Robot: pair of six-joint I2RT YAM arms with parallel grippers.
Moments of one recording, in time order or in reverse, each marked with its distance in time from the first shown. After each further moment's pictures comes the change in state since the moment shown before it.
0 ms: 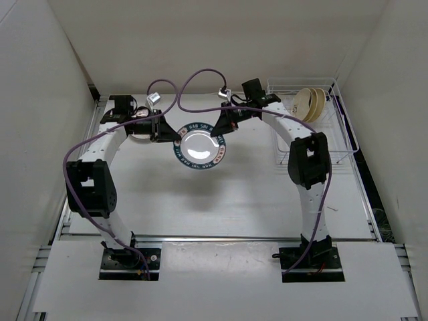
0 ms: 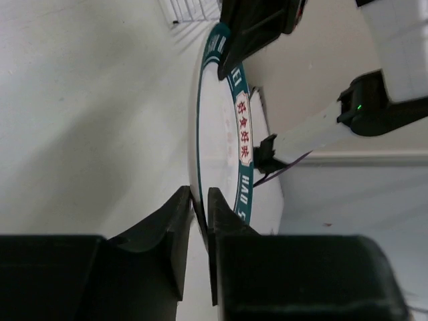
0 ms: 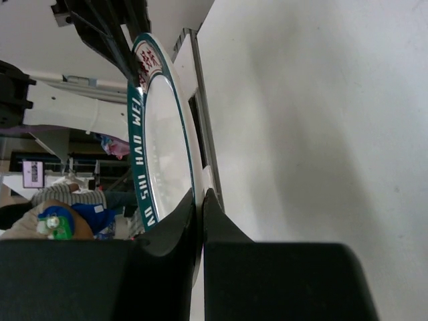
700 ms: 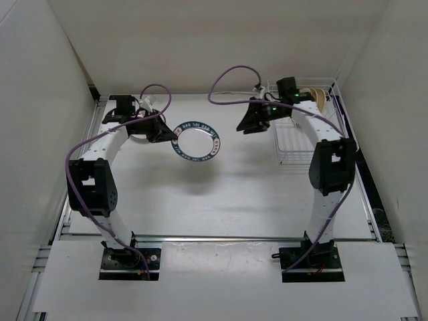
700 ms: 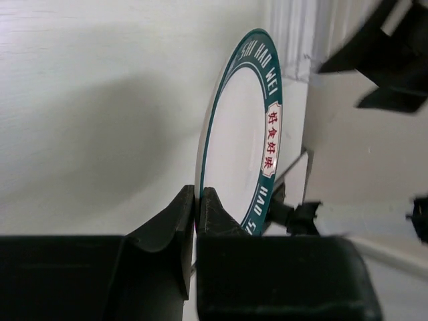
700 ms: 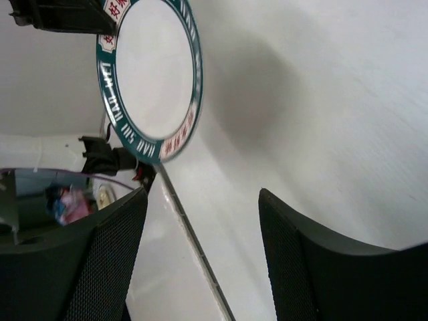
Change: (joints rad) left arm -0.014 0.010 -0.007 0.035 -0.322 -0.163; right arm -0.162 -0.154 -0.163 -0.112 0.227 -0.107
